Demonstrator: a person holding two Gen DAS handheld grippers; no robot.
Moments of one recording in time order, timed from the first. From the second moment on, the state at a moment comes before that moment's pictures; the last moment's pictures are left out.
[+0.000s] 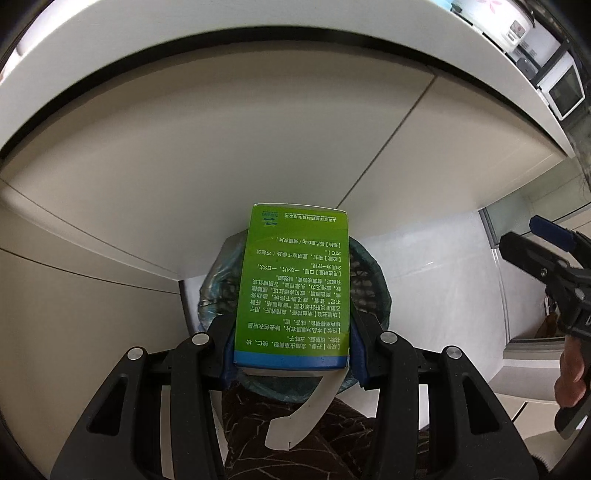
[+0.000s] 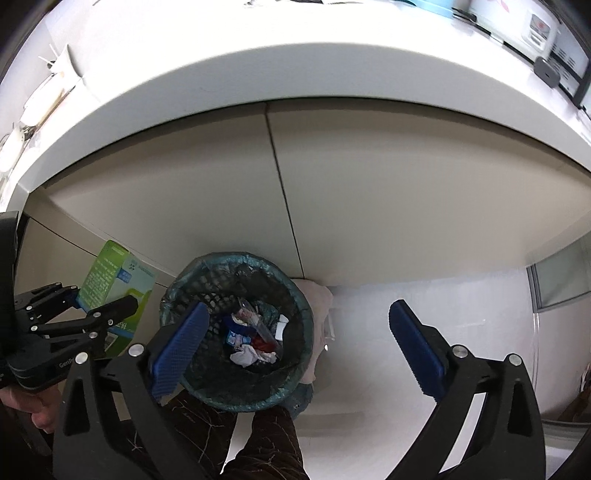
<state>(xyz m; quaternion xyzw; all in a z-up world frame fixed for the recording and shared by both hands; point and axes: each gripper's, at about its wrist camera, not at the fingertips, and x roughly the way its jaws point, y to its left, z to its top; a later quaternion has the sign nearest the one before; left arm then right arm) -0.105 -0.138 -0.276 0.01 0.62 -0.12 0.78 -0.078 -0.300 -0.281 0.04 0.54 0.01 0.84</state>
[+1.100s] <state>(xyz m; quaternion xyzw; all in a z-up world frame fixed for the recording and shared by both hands) -0.090 -0.125 -0.218 -0.03 0.61 -0.12 0.78 -0.073 -0.322 -0.252 0.08 0.52 0.00 0.85</state>
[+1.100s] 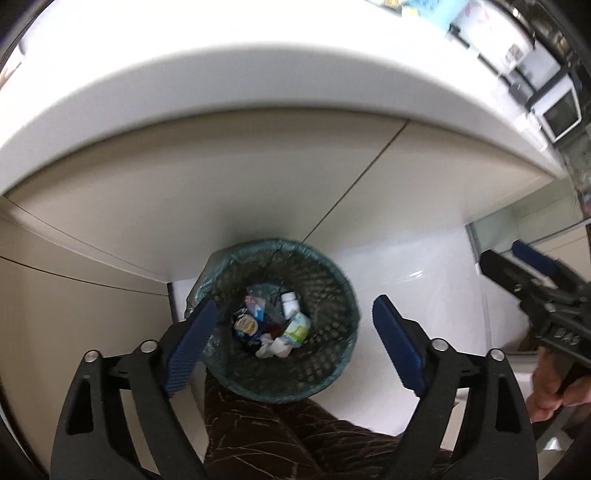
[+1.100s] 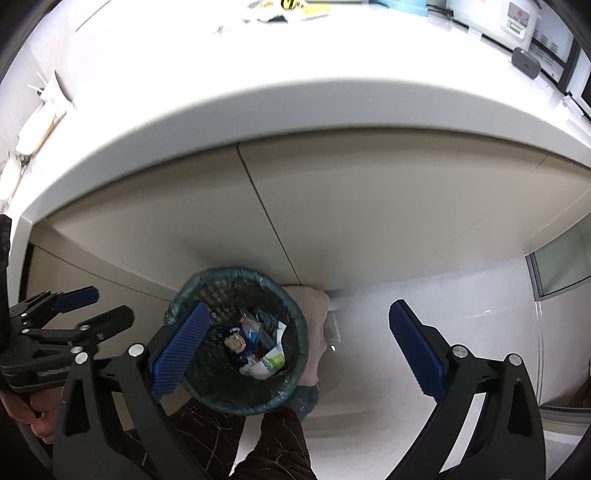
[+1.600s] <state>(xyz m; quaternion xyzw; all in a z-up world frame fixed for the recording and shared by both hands) -0.071 -0.131 -0.123 -0.03 0.55 -0.12 0.82 -0.052 -0.327 -0.171 0.07 0.49 0.01 0.87</state>
